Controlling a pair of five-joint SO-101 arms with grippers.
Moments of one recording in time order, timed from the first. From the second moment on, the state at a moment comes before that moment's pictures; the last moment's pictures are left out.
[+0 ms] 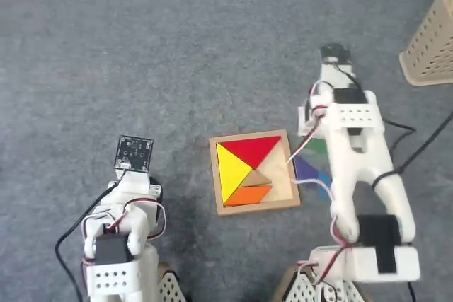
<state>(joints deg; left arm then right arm) -11.0 -103.5 97.1 72.6 -6.1 -7.3 -5.0 23.2 63.6 -2.9</state>
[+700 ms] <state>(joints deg) -11.0 -103.5 97.1 72.6 -6.1 -27.8 4.0 19.5 70.1 39.8</state>
